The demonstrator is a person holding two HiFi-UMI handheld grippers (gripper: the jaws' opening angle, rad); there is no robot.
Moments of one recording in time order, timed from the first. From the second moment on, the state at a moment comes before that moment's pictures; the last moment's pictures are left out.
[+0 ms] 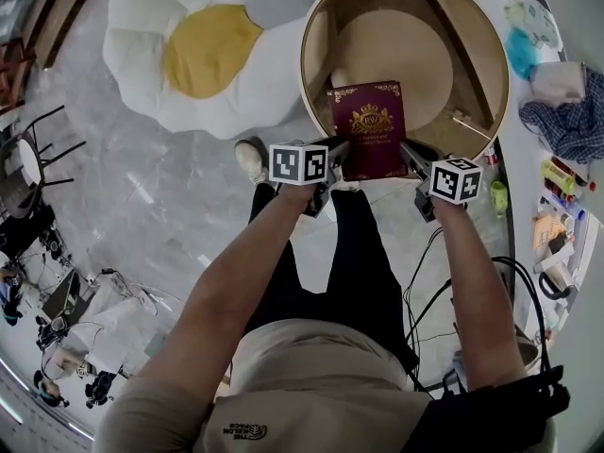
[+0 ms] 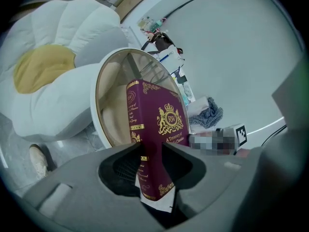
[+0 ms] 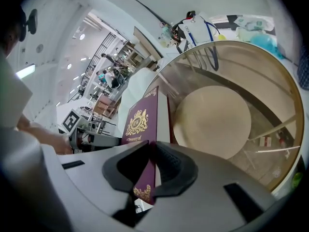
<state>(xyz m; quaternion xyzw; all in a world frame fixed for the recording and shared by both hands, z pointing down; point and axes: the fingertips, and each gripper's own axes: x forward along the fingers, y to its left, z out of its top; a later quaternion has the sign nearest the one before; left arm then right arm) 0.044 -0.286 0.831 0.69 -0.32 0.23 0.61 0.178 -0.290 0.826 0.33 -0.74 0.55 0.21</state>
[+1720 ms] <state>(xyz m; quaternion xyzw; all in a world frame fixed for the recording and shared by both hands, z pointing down) -0.368 -0.359 0.876 0.66 -0.41 0.14 0.61 -0.232 -0.367 0.876 0.26 -0.75 0.55 0.27</state>
